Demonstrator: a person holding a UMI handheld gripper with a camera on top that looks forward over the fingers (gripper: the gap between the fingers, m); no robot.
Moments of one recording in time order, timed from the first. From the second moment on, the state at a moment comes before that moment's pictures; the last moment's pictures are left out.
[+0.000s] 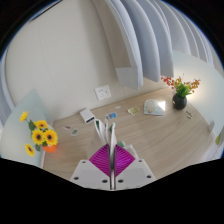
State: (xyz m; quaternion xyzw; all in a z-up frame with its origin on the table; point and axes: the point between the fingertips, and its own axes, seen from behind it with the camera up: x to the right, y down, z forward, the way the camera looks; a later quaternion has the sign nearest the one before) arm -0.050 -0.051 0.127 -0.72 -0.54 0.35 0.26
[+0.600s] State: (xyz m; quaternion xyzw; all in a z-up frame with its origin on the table) arm -0.043 0.012 0.070 -0.63 -0.66 0.25 0.31
